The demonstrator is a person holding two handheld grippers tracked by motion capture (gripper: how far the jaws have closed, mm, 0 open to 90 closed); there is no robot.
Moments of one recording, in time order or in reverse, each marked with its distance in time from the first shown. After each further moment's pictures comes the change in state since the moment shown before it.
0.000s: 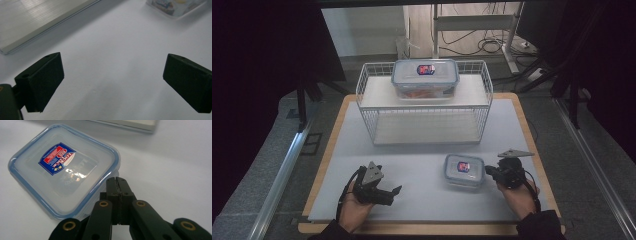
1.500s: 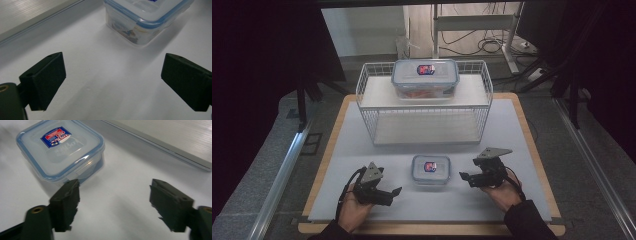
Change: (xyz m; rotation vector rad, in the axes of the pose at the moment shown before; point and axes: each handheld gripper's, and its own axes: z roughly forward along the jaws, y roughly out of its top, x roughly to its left) left arm 0.004 -0.006 0.006 0.005 -0.071 -0.023; right arm 0.033 0.017 0.025 -0.037 0.163 -0.236
